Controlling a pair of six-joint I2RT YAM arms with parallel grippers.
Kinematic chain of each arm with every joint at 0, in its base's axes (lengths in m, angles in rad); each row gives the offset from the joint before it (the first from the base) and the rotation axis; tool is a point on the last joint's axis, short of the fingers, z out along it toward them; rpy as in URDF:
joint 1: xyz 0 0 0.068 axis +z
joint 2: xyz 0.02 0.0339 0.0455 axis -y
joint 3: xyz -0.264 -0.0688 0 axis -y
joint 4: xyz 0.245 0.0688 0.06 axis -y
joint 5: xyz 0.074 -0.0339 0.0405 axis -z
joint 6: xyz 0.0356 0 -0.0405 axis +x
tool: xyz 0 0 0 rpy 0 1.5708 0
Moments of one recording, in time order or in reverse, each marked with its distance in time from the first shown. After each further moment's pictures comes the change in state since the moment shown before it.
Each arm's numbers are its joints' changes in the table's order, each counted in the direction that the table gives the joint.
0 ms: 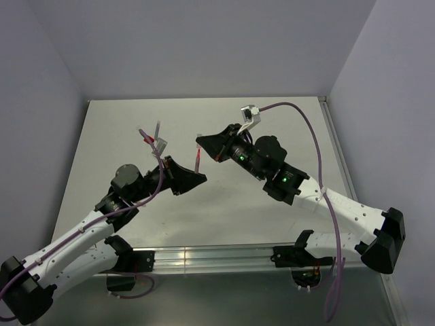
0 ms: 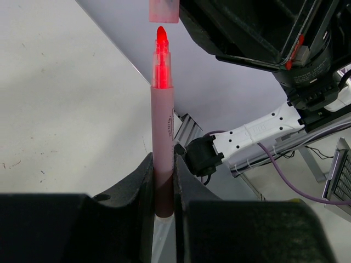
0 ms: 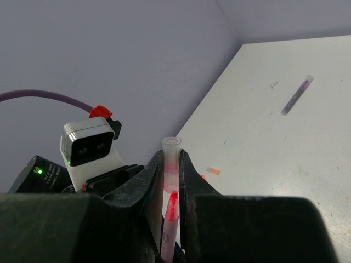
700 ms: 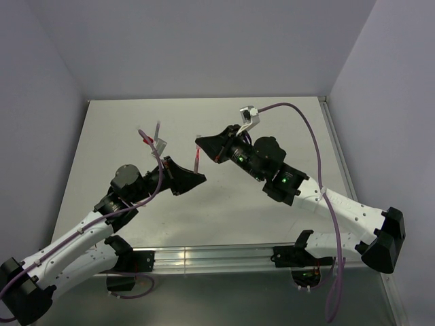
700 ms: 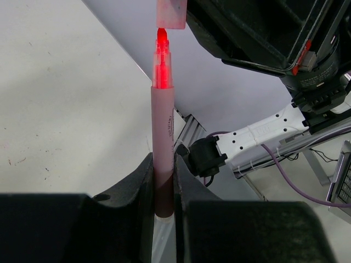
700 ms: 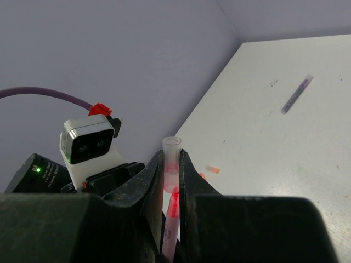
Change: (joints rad) left arm -0.001 0.011 0.002 -0.028 -0.024 0.008; right arm 0.013 0.000 0.000 -0.005 0.007 -0.008
